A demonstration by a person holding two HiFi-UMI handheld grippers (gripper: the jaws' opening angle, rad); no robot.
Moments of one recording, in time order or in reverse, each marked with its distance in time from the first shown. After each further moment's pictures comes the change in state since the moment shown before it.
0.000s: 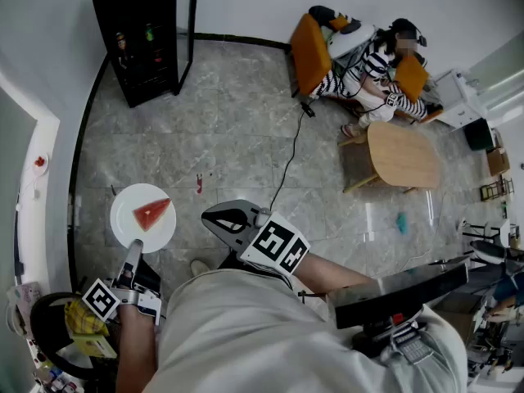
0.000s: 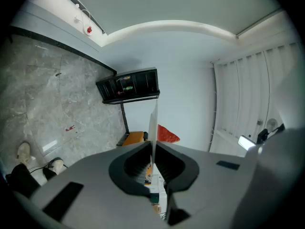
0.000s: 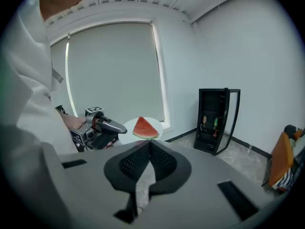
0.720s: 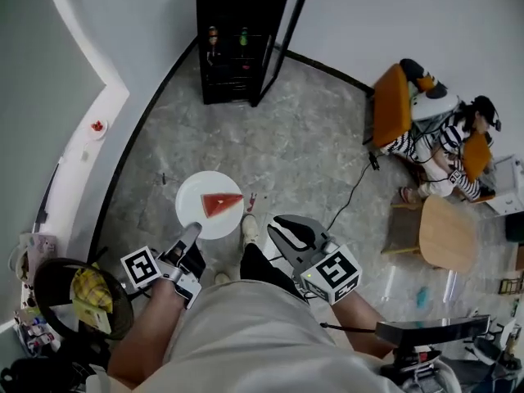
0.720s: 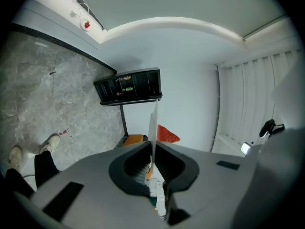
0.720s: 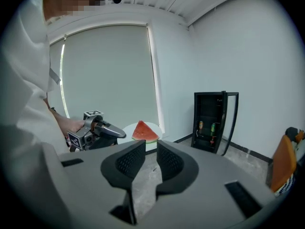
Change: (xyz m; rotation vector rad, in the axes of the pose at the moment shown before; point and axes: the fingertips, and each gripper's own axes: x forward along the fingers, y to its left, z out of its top) left arm 0.093 -0.004 0.066 -0.024 -0.030 -0.019; right arm 0.047 -0.097 0.039 0.006 -0.064 -0.015
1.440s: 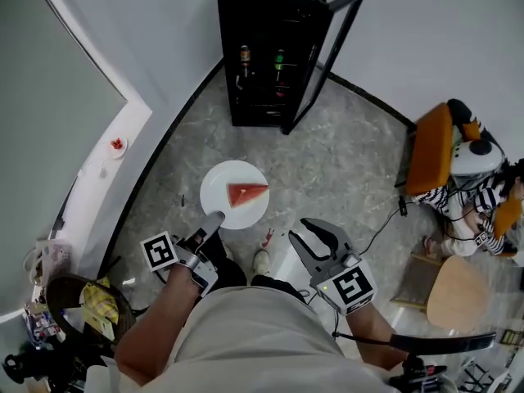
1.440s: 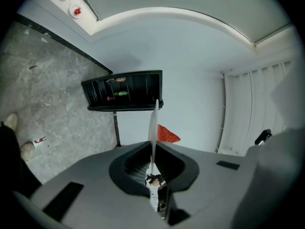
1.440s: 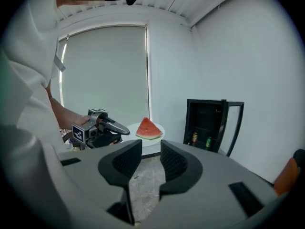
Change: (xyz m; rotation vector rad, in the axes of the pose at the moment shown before) left arm 0.210 -0.022 0.133 -0.064 -0.063 -0.056; right arm 0.094 -0.203 0.073 -0.111 -0.029 0.019
